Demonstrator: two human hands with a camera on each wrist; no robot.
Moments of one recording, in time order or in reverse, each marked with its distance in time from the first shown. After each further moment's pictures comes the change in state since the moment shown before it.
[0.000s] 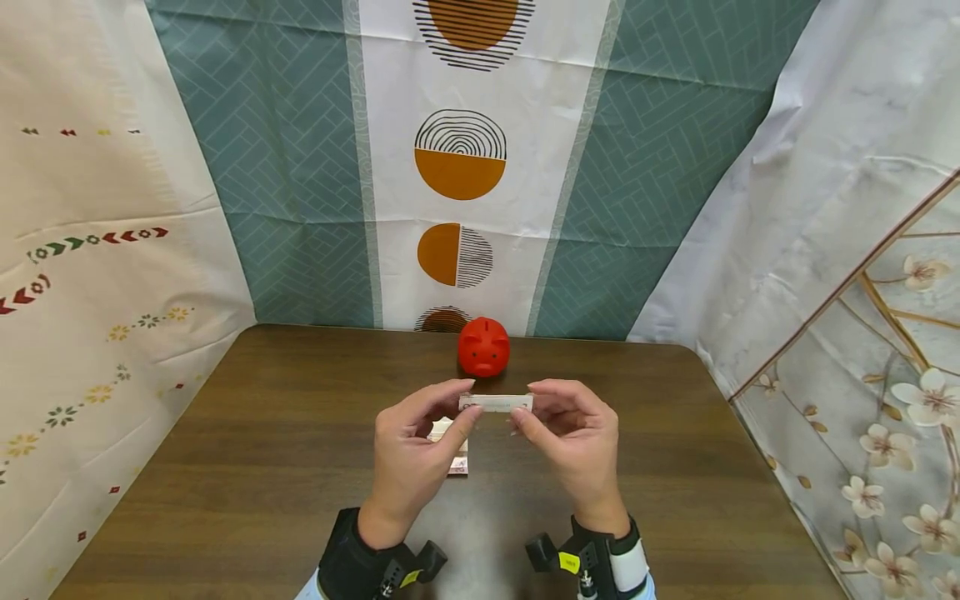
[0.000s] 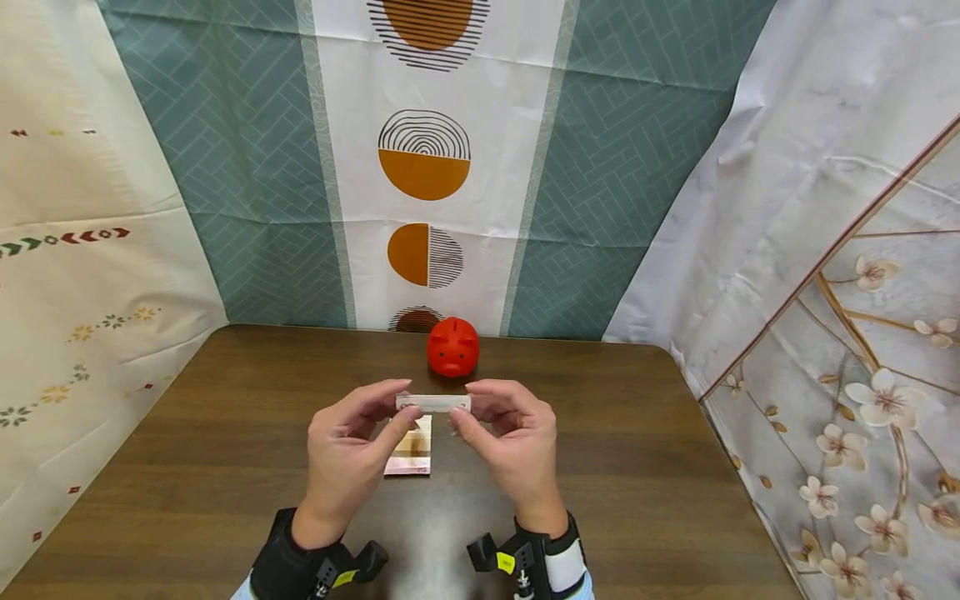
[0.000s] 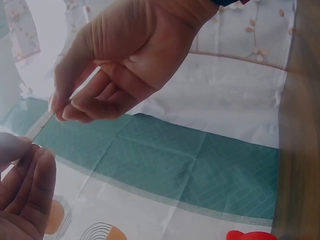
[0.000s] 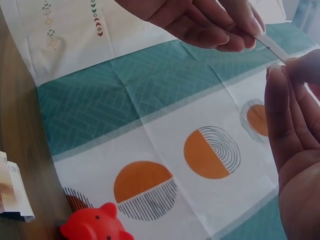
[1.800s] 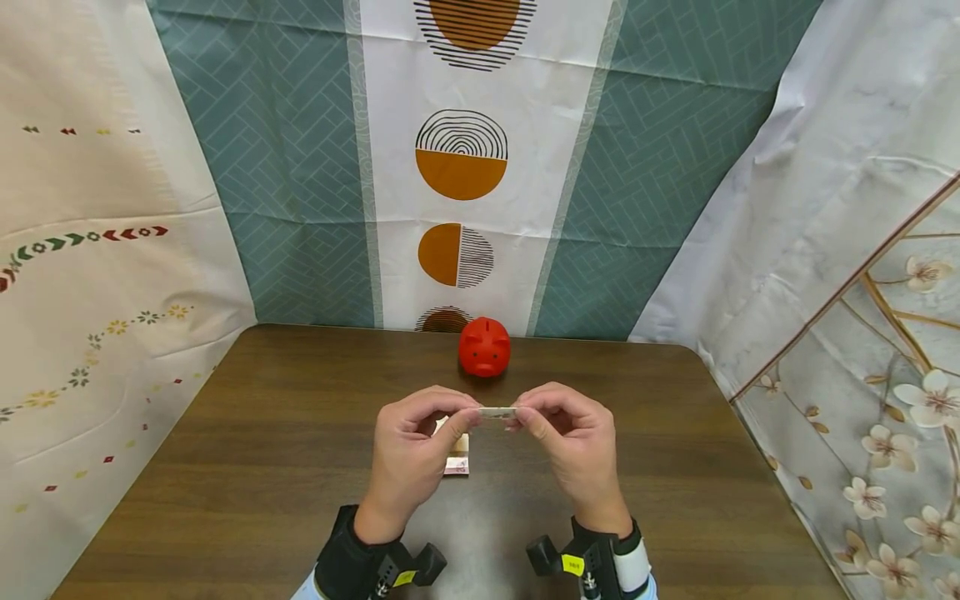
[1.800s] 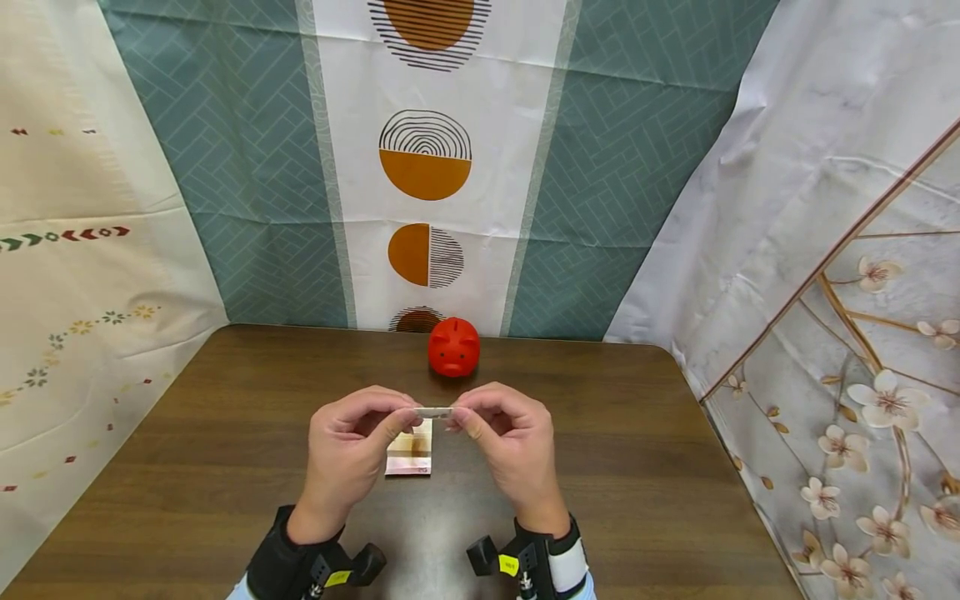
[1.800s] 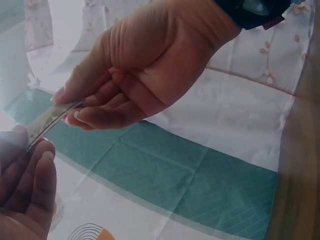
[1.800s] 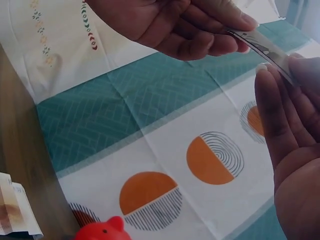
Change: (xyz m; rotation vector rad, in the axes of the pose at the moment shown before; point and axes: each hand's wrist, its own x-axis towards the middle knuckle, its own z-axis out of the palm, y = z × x) left_hand 0.002 0.003 -0.005 -0.189 -0.074 -0.111; right_hand 0.000 -0.005 -0.003 0.006 -0.069 0.074
